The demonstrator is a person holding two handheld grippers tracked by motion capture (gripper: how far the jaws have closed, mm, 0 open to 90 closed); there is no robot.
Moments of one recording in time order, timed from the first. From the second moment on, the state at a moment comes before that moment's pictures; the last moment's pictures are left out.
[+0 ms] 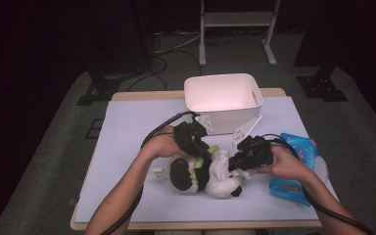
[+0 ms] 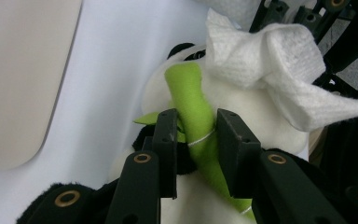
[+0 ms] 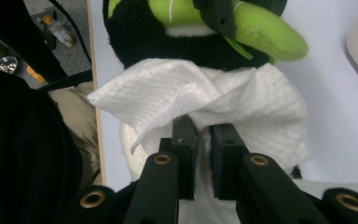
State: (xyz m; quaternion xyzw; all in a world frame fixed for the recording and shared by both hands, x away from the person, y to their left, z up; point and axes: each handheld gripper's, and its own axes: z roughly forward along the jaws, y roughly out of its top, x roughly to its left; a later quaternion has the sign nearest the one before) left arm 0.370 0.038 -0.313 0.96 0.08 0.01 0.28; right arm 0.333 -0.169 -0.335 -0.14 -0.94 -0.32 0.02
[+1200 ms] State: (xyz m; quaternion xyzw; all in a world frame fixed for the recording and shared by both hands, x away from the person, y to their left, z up) left arm 0.357 0.073 -0.323 0.94 0.10 0.00 0.33; right arm 0.338 -0.150 -0.333 -0.13 -0.94 -0.30 0.02
